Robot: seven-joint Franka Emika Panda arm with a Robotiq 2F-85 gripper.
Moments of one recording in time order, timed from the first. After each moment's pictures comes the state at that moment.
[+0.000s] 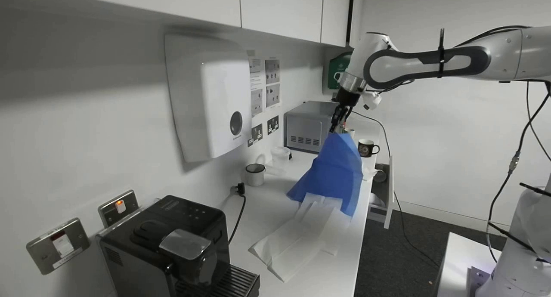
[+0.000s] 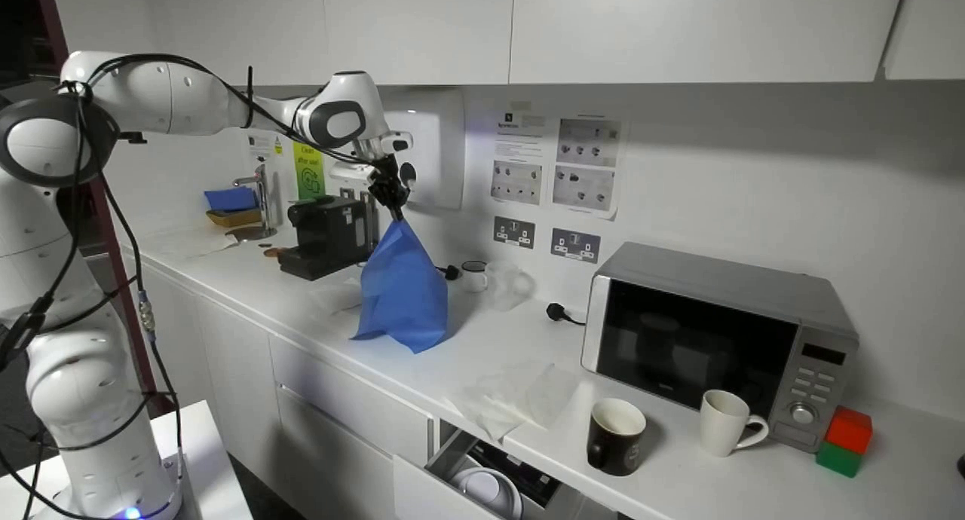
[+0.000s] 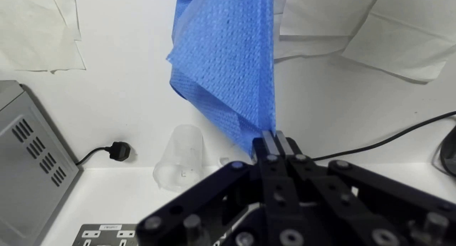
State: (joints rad) arm 0.02 -0.16 0.03 -1.86 0.03 2.06 -0.17
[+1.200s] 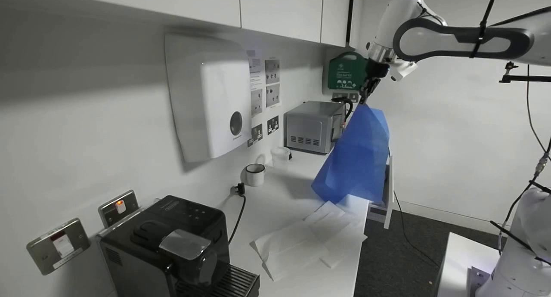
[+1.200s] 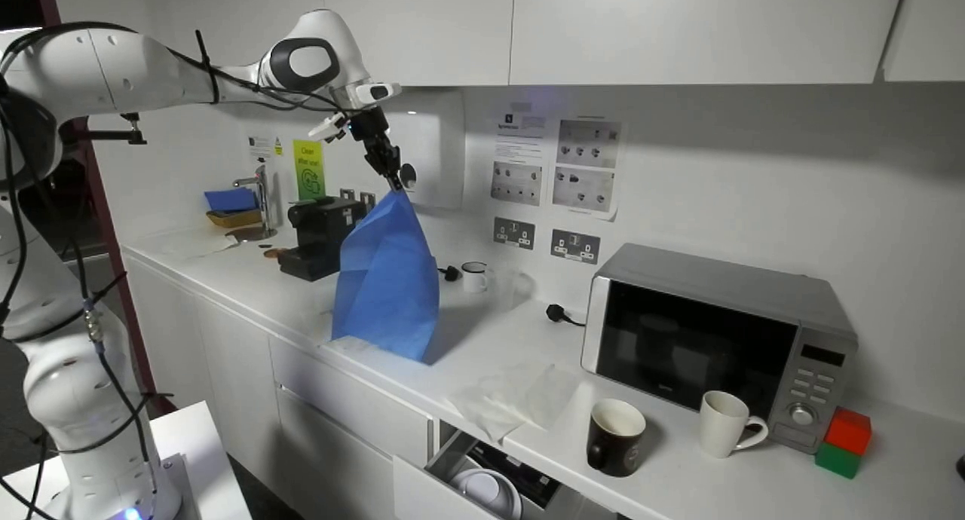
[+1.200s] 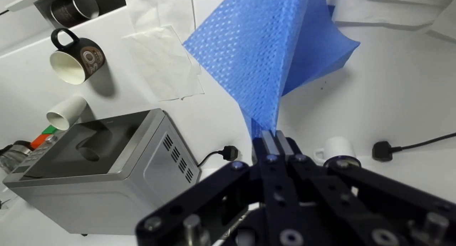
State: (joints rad) arm -0.01 -0.29 -0.02 -1.77 -0.20 1.83 0.03
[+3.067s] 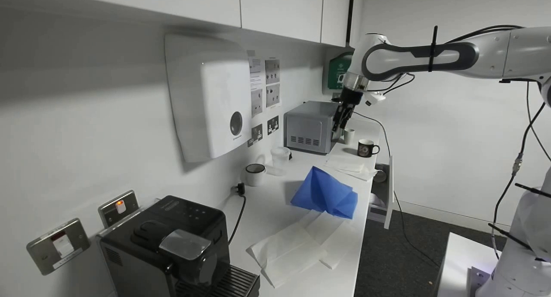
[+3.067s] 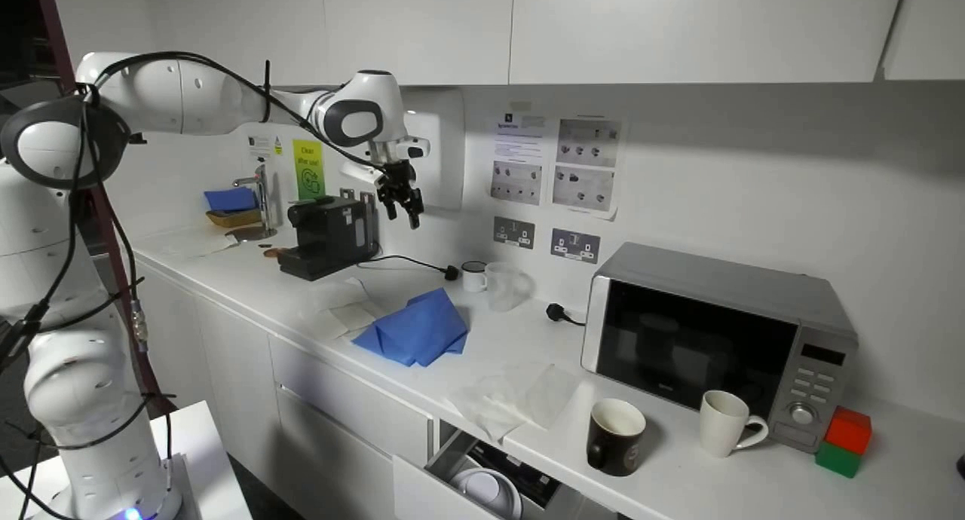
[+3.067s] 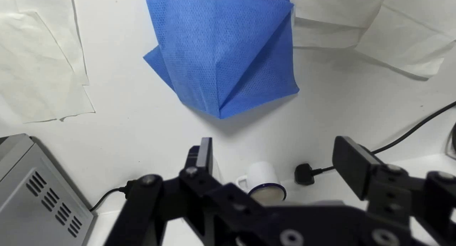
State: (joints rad) arm -0.01 -0.10 -0.03 -1.79 0.11 1.94 -0.15
